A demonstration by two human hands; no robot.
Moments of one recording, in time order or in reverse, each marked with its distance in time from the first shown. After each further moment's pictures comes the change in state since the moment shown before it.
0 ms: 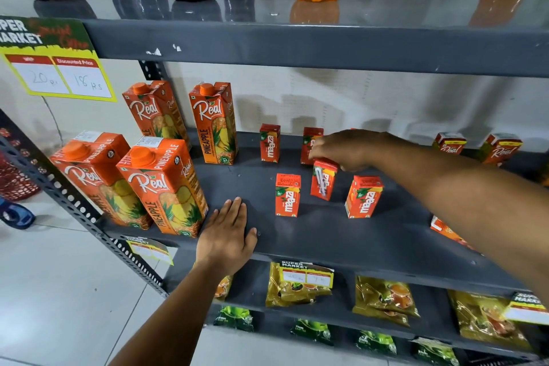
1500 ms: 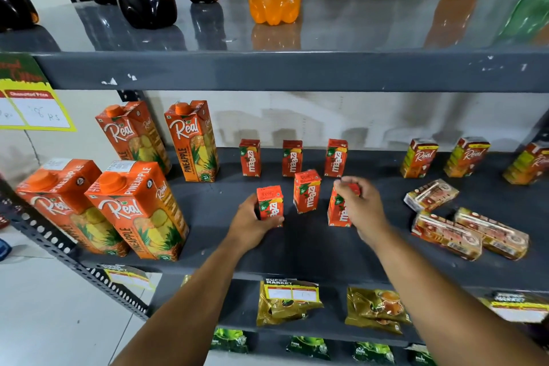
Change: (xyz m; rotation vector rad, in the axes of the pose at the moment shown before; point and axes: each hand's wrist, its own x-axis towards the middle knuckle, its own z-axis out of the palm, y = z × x) left_hand 0.066 0.073 -0.034 -1.031 -0.136 -0.193; right_hand -0.035 -0.041 0.120 1.739 0.959 0.848
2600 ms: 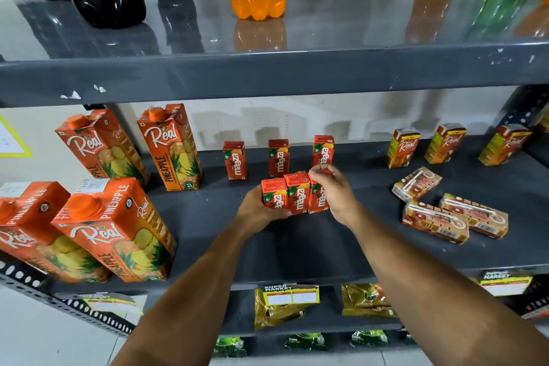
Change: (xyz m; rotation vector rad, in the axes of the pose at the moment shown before) left_hand 0.057 -0.005 0.015 -0.156 -0.274 0.039; right_hand 0.024 -0.002 0.031 0.151 -0.187 0.055
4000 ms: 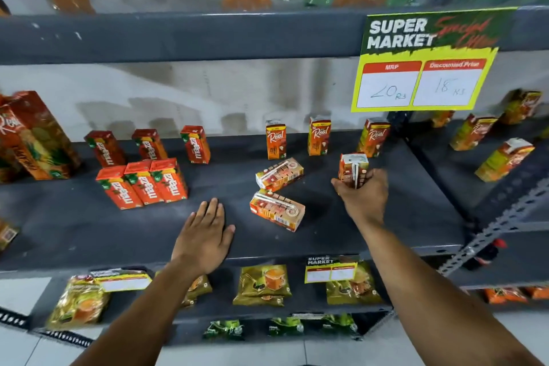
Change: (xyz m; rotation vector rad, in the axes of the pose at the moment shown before) left_hand -0.038 0.035 0.244 1.232 0.106 0.024; right_hand -0.029 -0.019 -0.355 -0.482 0.596 -0.233
